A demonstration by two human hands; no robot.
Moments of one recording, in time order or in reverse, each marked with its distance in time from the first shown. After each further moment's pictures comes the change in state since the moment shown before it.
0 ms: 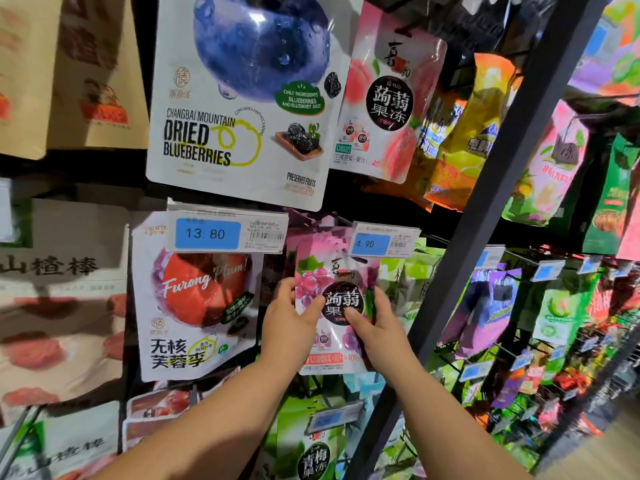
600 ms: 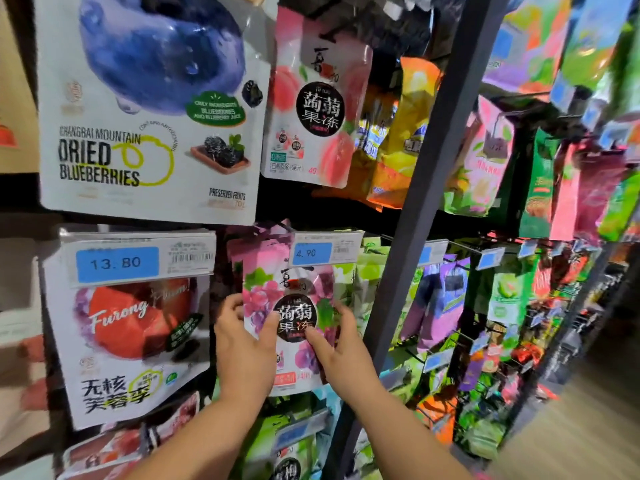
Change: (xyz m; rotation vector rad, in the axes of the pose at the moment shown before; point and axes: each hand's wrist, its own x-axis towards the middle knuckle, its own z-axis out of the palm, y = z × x) left_hand -0.016 0.004 0.013 -0.068 0.206 0.097; right_hand -0.012 0.017 -0.003 -0.040 0.064 0.005
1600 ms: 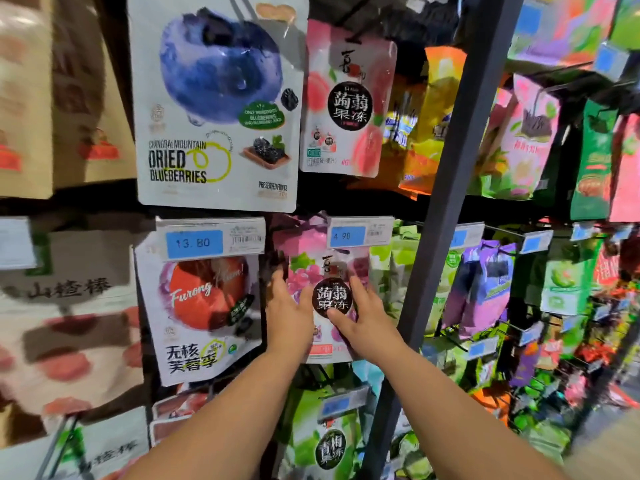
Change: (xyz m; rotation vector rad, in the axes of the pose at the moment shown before) left_hand 0.011 0.008 -0.003 0.147 -0.121 -0.084; right_hand 0.008 -0.009 0.005 -0.279 -0.138 -0.096
